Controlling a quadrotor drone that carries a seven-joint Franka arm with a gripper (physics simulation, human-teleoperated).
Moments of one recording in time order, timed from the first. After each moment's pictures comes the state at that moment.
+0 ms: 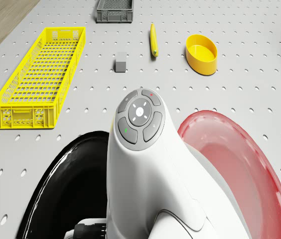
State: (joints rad) arm -1.07 -1.16 1.29 -2.89 -1.94 1.24 1.60
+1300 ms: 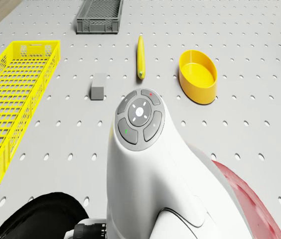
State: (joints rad) arm -1.11 -1.28 1.33 -2.88 -1.88 1.35 1.64
